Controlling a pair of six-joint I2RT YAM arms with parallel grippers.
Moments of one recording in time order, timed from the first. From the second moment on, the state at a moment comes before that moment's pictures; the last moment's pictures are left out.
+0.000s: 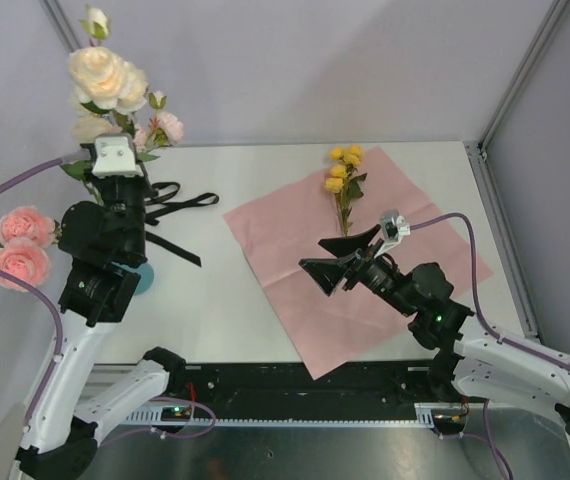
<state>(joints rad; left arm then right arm) -0.45 0.82 1.19 -0.07 -0.52 0.28 0.96 0.82 0.55 0.51 0.02 0.55</state>
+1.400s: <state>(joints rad) 0.04 0.79 0.85 0.05 -0.59 0.10 0.96 0.79 0.53 0.50 0.03 0.54</state>
